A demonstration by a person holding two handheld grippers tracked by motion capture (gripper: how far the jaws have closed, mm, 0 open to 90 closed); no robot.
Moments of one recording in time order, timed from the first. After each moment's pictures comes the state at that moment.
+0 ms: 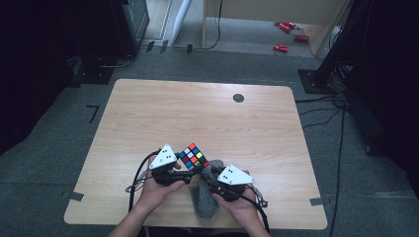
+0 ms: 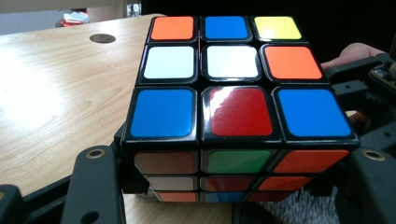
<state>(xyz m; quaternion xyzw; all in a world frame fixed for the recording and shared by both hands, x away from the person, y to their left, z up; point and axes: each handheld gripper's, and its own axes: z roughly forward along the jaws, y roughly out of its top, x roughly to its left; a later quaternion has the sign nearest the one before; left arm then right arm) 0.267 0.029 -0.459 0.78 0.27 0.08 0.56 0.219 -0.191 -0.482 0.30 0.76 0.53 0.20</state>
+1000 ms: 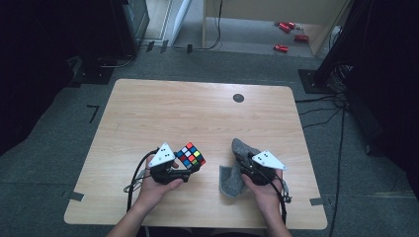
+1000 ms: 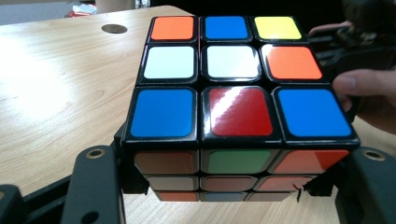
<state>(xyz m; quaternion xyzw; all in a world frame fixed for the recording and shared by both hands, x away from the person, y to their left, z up) 0.273 0.037 -0.463 0.78 0.29 0.09 0.55 0.255 -0.279 -0.494 0.47 0.70 0.47 0.27</state>
